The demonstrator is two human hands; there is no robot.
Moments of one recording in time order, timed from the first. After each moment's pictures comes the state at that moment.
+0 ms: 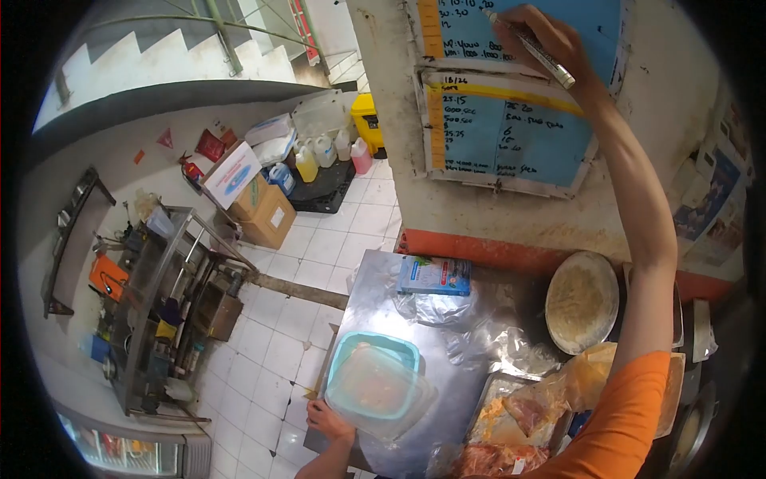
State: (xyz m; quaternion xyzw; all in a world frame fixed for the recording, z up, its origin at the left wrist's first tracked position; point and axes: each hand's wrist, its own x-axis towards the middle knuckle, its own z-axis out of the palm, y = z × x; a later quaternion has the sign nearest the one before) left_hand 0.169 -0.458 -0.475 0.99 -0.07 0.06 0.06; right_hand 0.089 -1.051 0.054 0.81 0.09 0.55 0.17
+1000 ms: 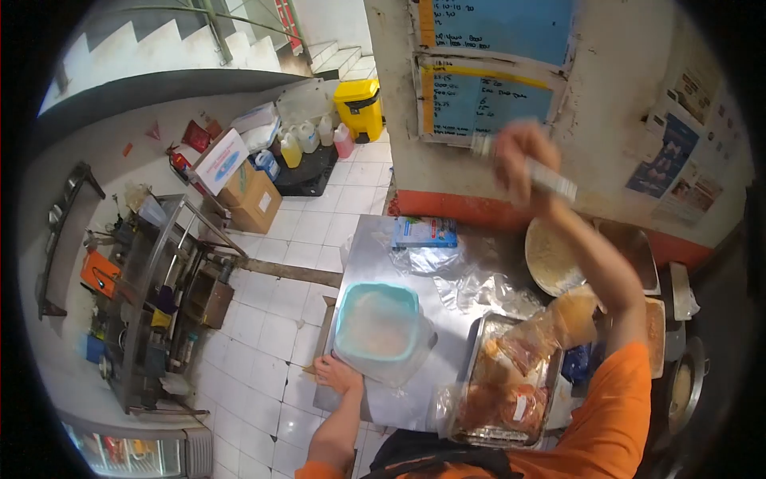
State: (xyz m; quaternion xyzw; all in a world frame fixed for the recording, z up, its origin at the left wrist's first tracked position) left_hand 0.166 -0.455 -0.463 0.99 -0.07 0.06 0.13; right_hand 0.012 -0.862 -0.073 0.76 -0.05 0.51 -0.39
